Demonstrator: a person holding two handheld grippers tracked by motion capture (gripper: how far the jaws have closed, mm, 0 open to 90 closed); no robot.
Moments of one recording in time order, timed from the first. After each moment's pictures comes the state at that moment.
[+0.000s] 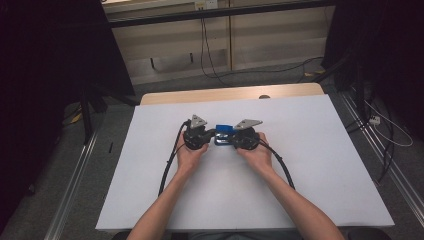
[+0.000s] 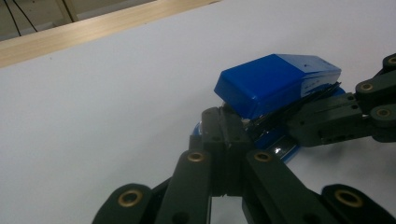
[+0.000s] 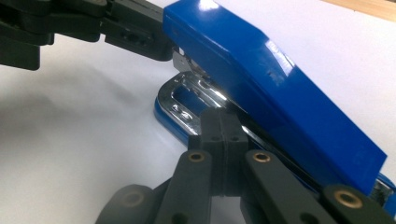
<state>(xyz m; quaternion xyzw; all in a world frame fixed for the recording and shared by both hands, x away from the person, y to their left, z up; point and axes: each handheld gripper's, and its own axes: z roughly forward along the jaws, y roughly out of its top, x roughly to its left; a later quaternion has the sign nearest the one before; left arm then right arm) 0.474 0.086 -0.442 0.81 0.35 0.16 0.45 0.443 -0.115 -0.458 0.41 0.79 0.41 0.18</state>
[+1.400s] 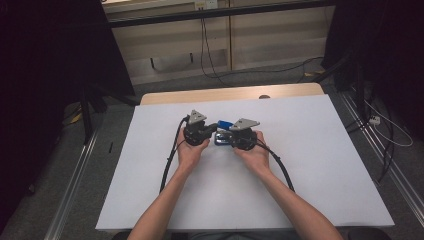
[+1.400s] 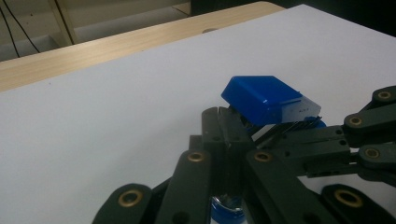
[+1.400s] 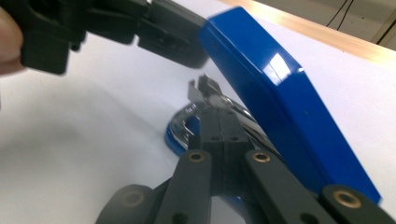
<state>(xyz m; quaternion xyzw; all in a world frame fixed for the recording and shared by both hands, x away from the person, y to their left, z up) 0.478 0.083 -0.429 0.79 0.35 0.15 0.48 0.438 -0.104 -0.447 0.38 0.79 0.43 0.22</state>
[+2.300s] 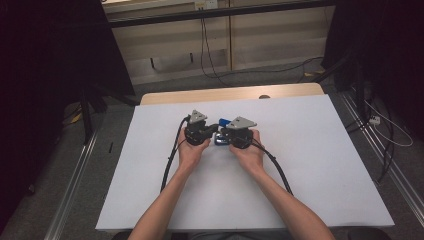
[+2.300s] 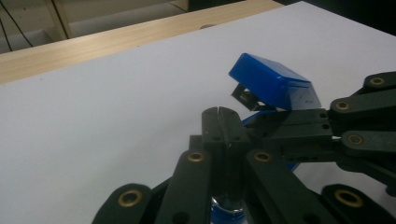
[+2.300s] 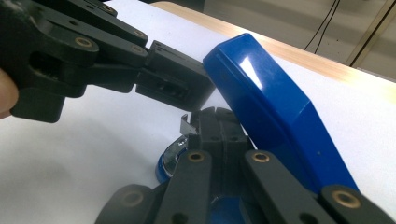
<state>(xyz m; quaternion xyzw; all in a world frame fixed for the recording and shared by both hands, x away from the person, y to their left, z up) 0.480 0.079 -0.431 0.79 0.35 0.14 0.48 0.443 -0.093 -0.447 0.39 0.76 0.45 0.26</state>
